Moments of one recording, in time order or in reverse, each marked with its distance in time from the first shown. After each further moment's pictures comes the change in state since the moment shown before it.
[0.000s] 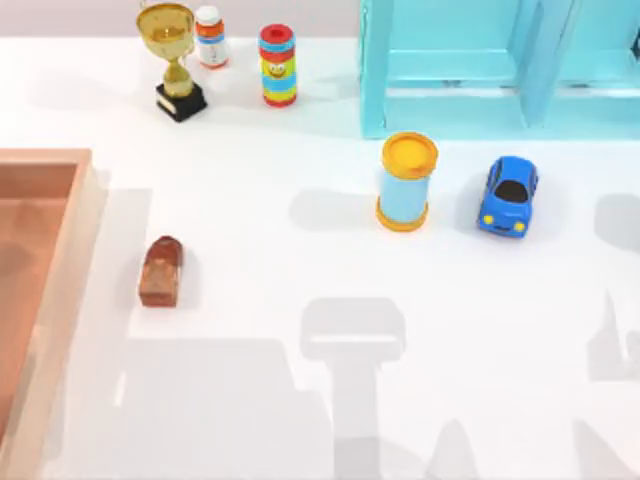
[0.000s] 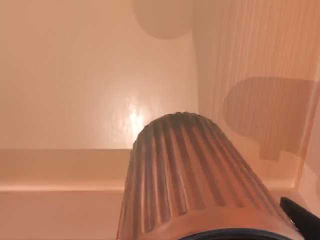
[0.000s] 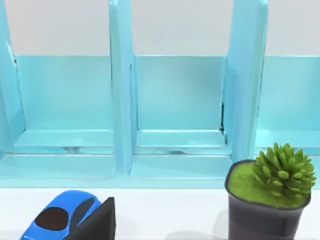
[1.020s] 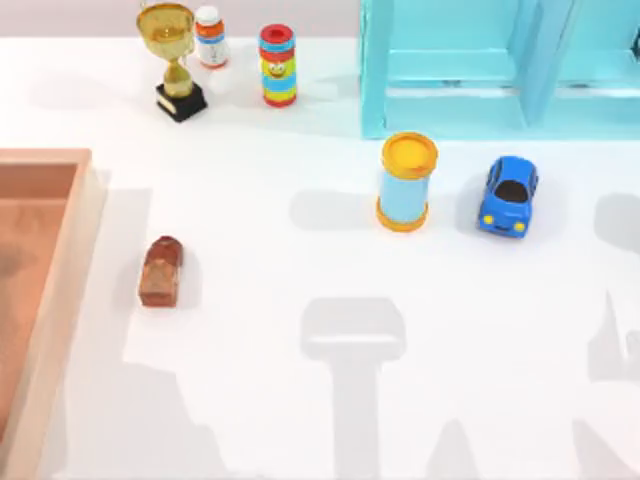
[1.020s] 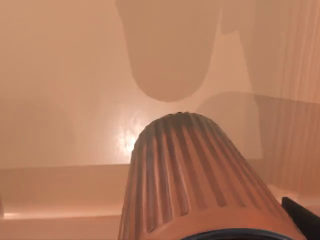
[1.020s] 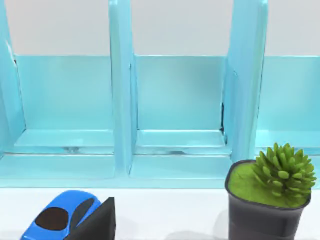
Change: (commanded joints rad) left arm 0.142 -0.049 -0.207 0.188 0.012 0.177; right arm 0.000 0.000 0.000 0.000 0.000 0.000
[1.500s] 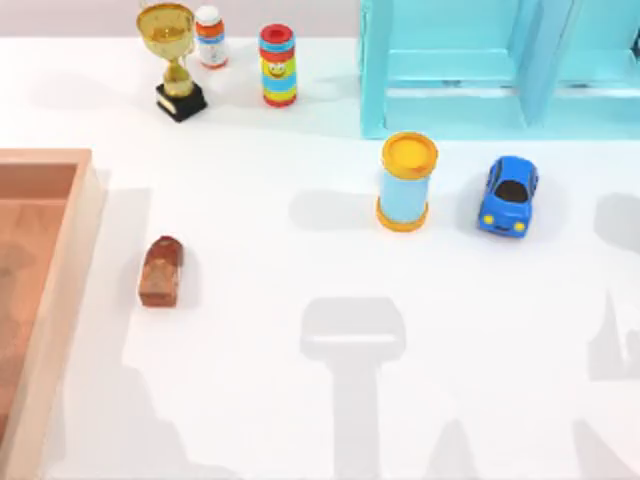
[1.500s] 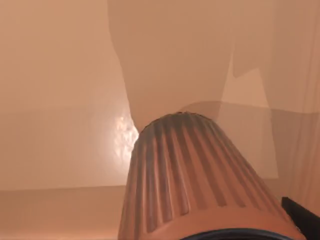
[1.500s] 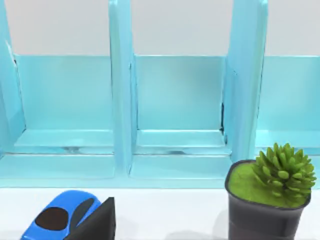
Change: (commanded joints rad) left arm 0.009 0.026 -0.087 0.106 0.003 0.008; right arm 0.000 0.000 0.000 0.000 0.000 0.000
